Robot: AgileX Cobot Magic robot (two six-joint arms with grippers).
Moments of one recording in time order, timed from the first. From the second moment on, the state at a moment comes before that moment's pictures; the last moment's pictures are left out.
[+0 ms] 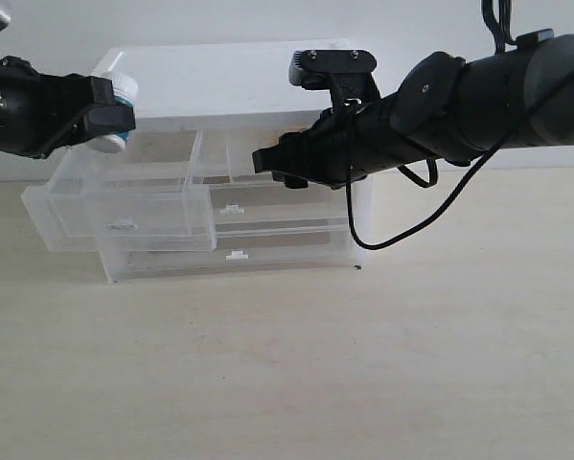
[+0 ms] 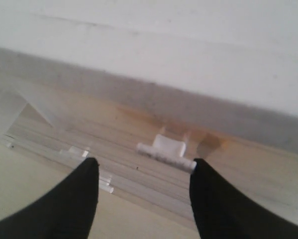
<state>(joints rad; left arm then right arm) -0.15 1.51 -1.02 -1.32 0.39 1.07 0.52 1.89 -1.35 0.67 0.17 -0.51</state>
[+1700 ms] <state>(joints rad) -0.15 1.40 -0.88 -0.83 0.53 0.60 0.52 1.89 -1.35 0.67 0.17 -0.52</state>
